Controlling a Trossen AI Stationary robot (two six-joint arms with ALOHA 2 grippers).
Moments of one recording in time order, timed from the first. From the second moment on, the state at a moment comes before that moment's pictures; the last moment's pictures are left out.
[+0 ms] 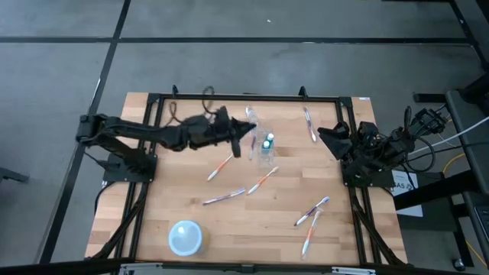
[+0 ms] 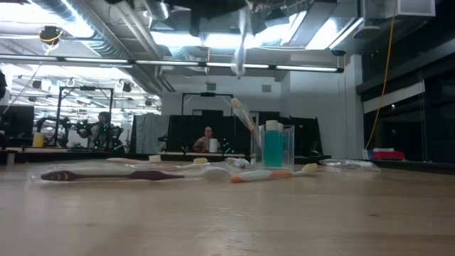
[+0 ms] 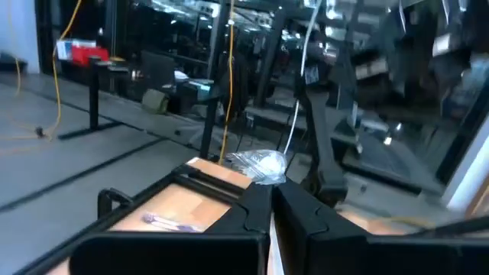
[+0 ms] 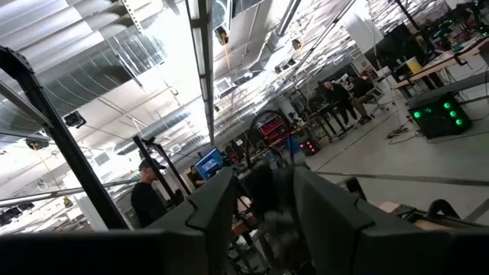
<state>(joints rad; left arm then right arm) 0.06 1.42 0.94 0.50 -0.30 -0.22 0.63 0.77 0.70 0.62 0.85 0.22</state>
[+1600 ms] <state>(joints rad) 0.09 1.89 1.12 0.65 -0.21 -0.06 0.69 0.81 0.71 0.67 0.85 0.27</state>
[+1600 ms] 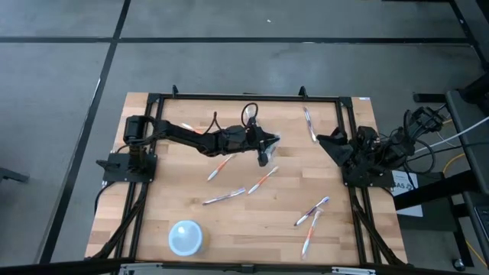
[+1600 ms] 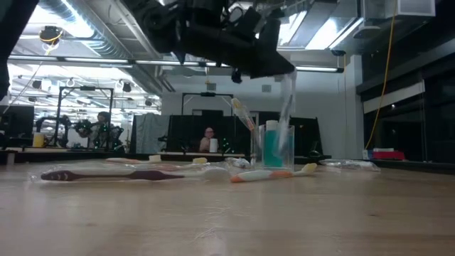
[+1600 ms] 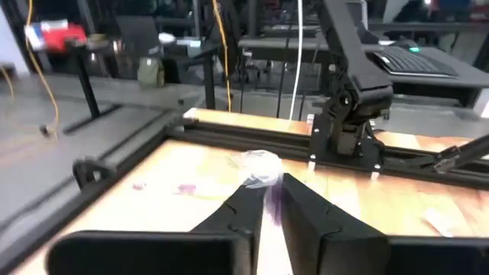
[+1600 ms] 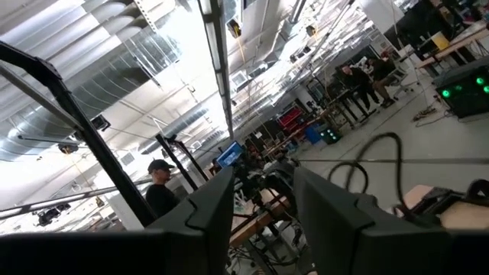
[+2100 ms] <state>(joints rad) 0.06 1.79 1.12 0.69 -0.29 -0.05 0.79 0.82 0.73 0.67 1.11 0.16</state>
